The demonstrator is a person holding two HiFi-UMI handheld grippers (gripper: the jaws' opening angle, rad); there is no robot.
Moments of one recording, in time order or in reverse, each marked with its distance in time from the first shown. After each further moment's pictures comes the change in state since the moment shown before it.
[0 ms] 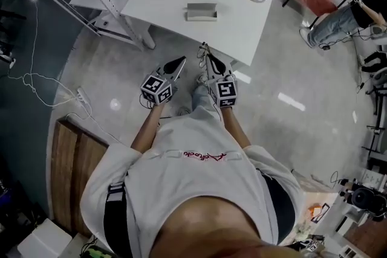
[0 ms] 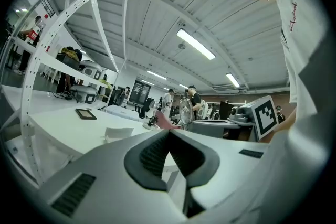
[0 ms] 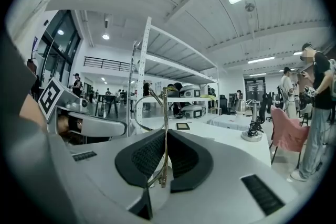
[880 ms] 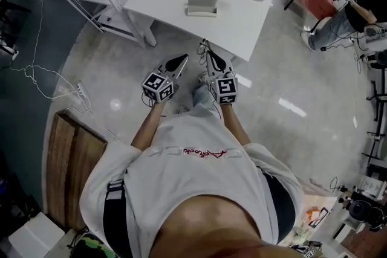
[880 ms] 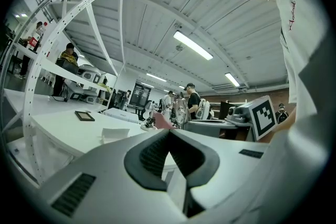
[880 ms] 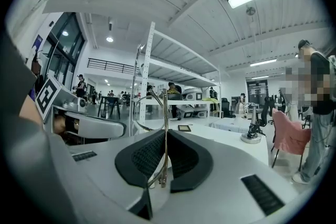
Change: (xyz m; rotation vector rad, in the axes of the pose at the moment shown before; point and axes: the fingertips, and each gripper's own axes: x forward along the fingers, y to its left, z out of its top) left arm -0.008 -0.036 -0.005 0.030 -0.029 0.011; right arm -0.028 0.004 0.002 -0.018 -0.034 0.022
